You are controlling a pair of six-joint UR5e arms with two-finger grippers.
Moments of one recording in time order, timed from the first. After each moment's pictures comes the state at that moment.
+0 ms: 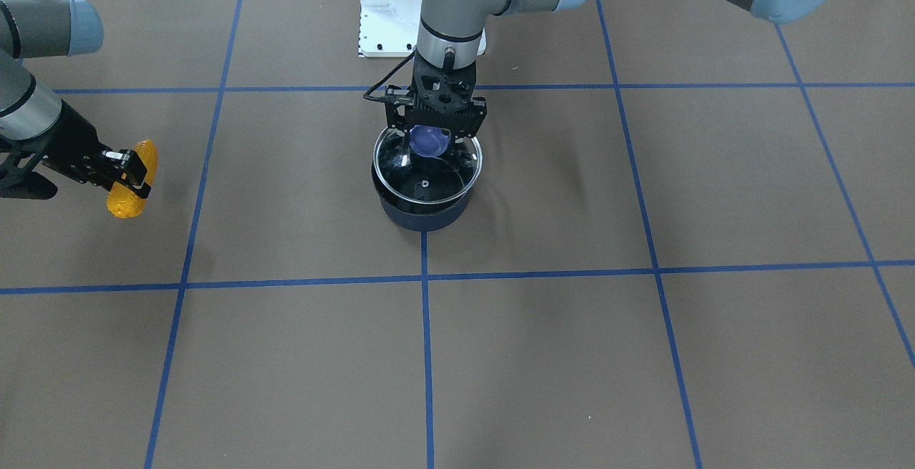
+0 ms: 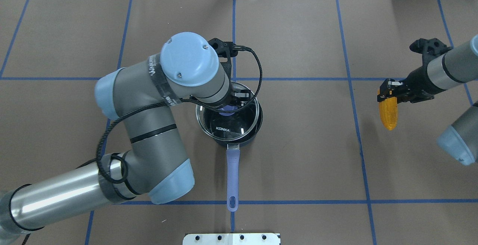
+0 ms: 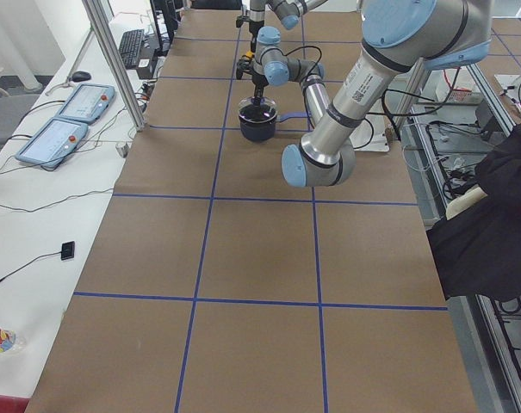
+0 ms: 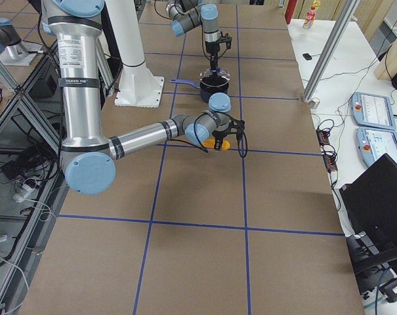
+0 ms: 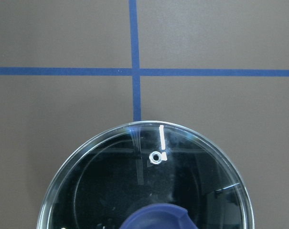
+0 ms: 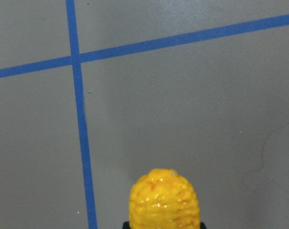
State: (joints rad) left arm -0.53 -2.36 -1.77 -1.53 -1.82 -1.15; right arm 0.95 -1.49 1.82 -1.18 2.21 1.08
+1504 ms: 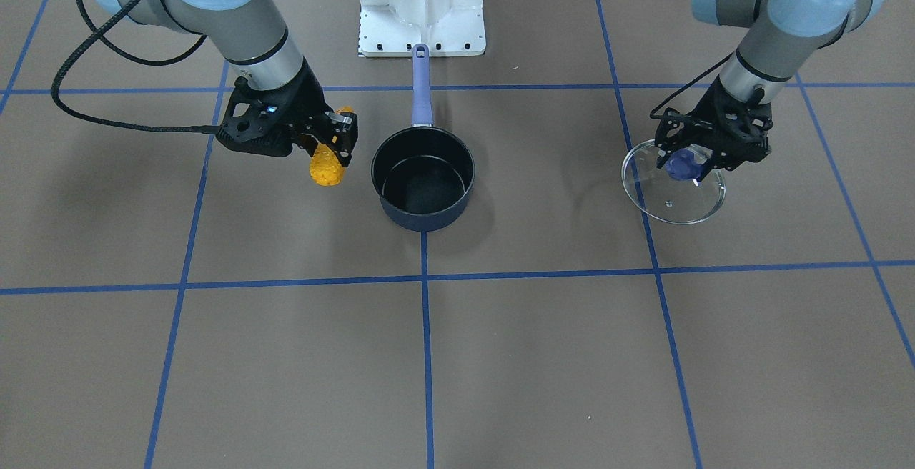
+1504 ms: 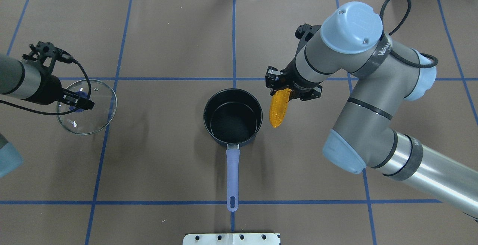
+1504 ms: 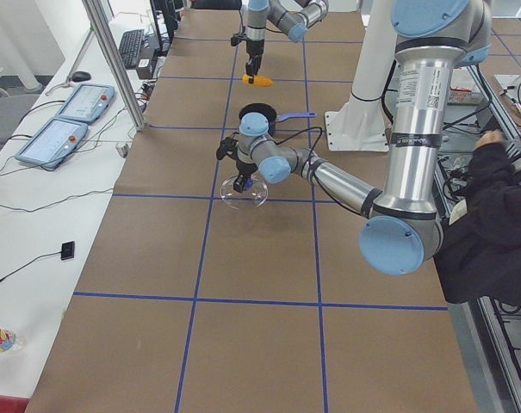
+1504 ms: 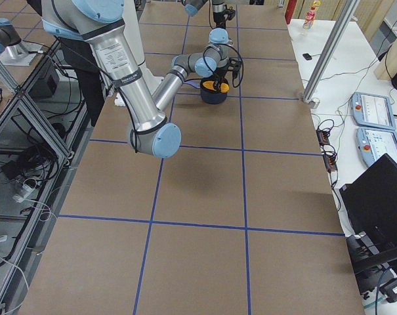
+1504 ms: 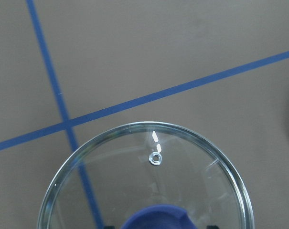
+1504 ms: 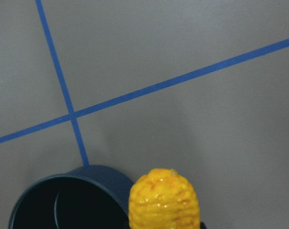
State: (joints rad) left arm -0.86 -1.61 -1.88 -2.03 -2.07 -0.61; right arm 0.66 -0.99 1.86 -1.53 2.01 1.48
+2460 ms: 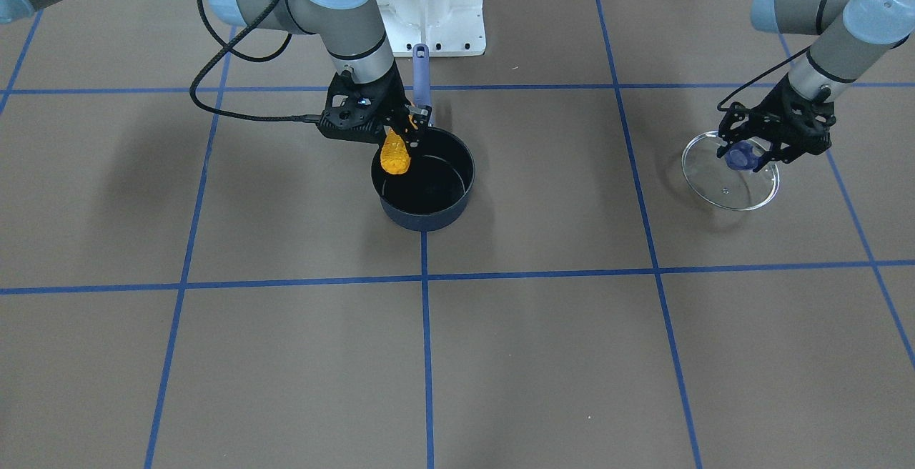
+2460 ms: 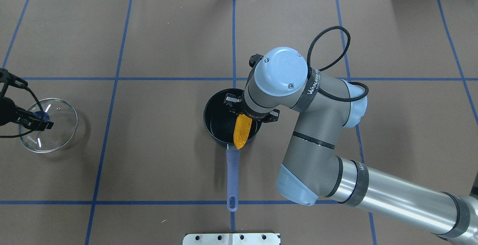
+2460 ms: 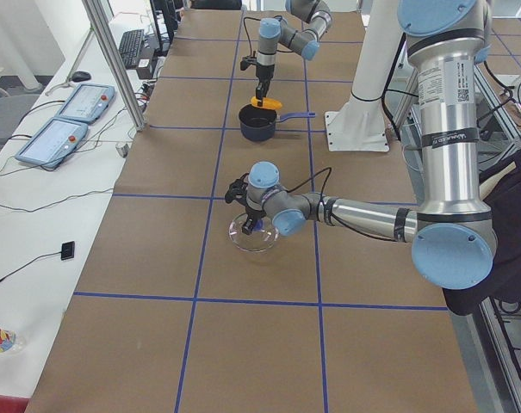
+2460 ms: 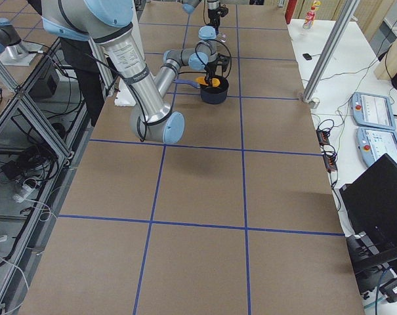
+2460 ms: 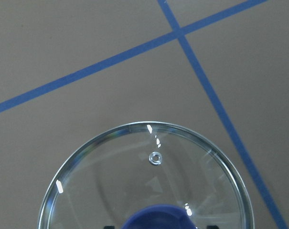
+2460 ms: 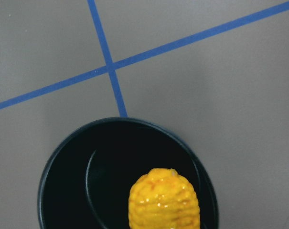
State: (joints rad) left arm -0.91 -1.43 -1.75 -2.32 -2.13 -0.50; right arm 0.49 -0.87 1.73 -1.53 1.85 1.54
